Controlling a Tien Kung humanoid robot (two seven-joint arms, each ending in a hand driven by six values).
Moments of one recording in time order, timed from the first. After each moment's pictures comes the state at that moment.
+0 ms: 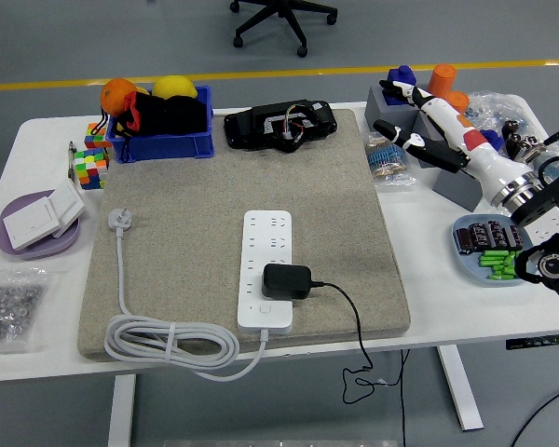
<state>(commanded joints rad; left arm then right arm) 0.10 0.10 -1.38 -0.18 1.34 -0.04 0.05 0.41 -0.38 1.14 1.53 -1.56 -0.04 0.00</state>
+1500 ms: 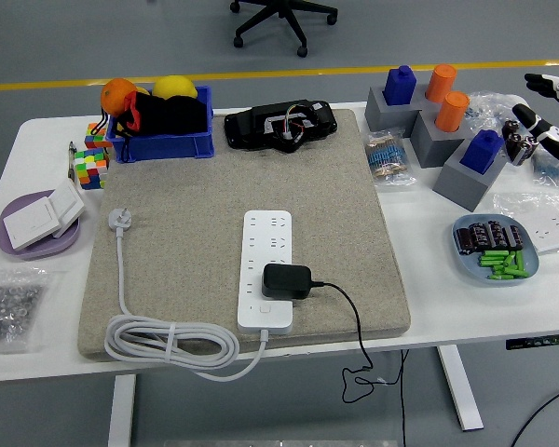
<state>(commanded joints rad) 0.06 0.12 -1.49 -0.18 1.45 -0.04 0.11 0.13 -0.37 1.55 1.67 -1.63 0.00 -0.04</state>
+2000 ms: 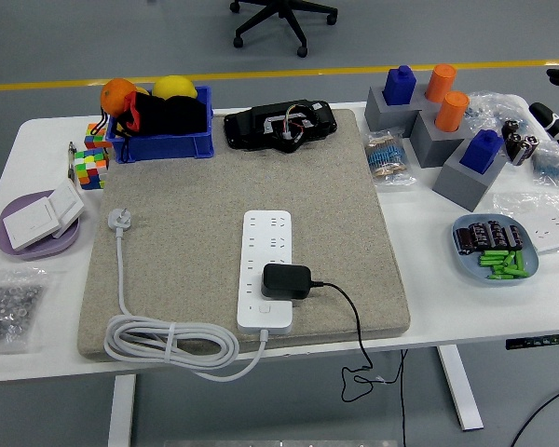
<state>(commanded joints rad) 0.04 0.14 -1.43 -0.18 1.41 -0.04 0.11 0.09 -0.37 1.62 1.70 -1.65 0.00 -0.04</state>
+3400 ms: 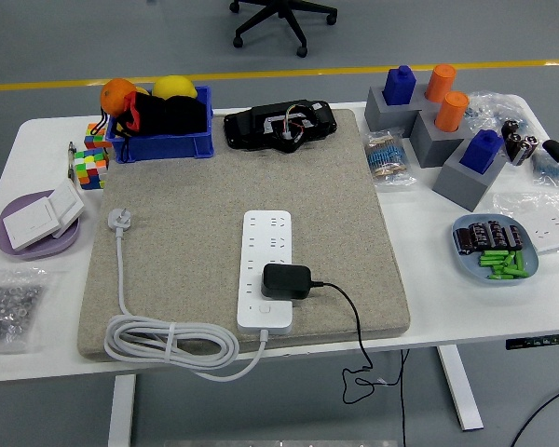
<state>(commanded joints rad) 0.09 0.13 -1.48 -0.18 1.48 -0.04 0.13 -0.02 -0.36 1.71 1.77 -1.68 0.03 -0.08</state>
